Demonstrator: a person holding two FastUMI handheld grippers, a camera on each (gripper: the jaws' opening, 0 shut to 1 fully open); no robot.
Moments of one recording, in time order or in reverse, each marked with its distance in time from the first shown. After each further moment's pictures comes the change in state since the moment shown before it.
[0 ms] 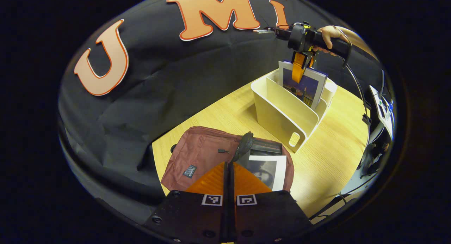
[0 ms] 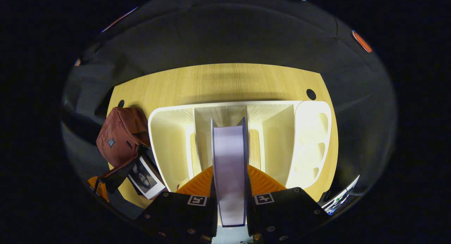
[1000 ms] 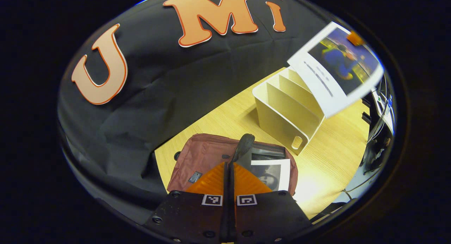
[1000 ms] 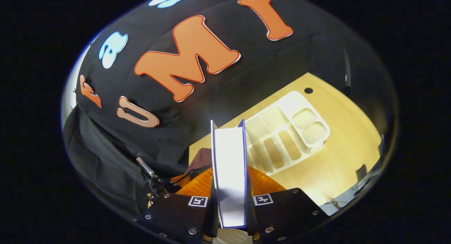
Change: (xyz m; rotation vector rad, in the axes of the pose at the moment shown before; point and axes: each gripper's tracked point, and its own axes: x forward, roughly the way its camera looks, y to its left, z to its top) left arm -0.001 0.019 0.020 0.043 -0.035 0.006; right arm -0.202 0.026 -0.149 0.487 -0.492 0.556
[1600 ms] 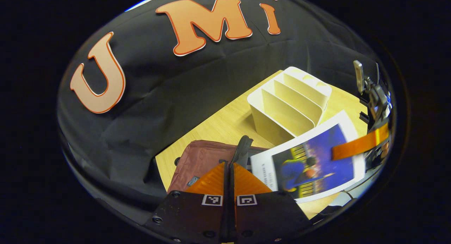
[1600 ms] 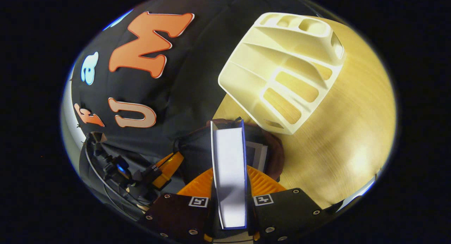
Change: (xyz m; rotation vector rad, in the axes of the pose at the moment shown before) left arm -0.015 -0.016 0.017 0.032 -0.029 -0.015; right arm 0.156 -0.001 -0.180 0.319 0.109 0.144
